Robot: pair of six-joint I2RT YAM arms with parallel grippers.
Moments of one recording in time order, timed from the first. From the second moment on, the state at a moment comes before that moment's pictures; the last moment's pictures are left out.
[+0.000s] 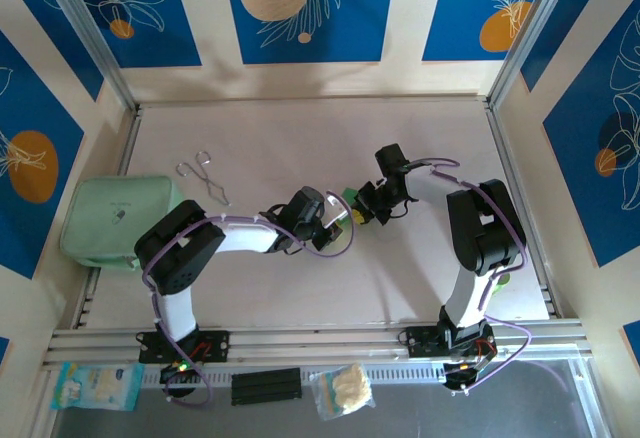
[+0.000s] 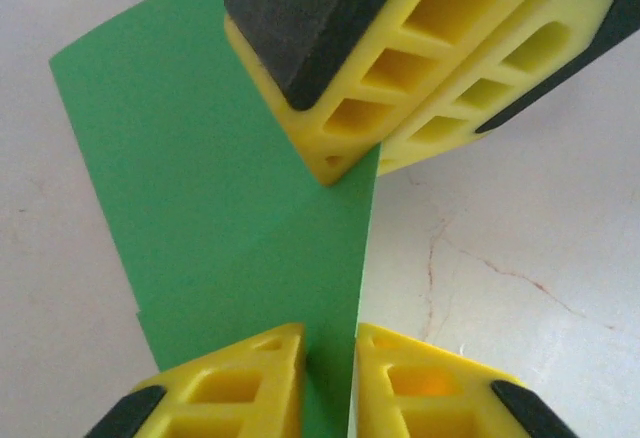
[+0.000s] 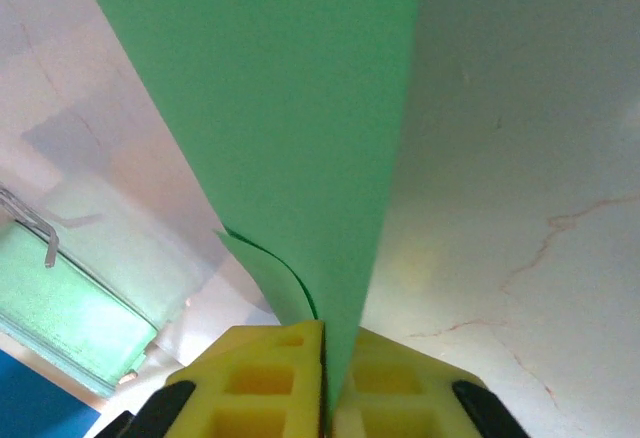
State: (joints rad) left arm -0.83 1.84 0.91 0.18 0.16 0.09; right arm 0.33 1.80 1.09 -0.58 -0.59 1.09
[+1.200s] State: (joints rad) left arm -0.82 1.87 1.00 0.05 0.23 0.01; right arm 0.24 1.69 1.07 -0.56 -0.56 0.99
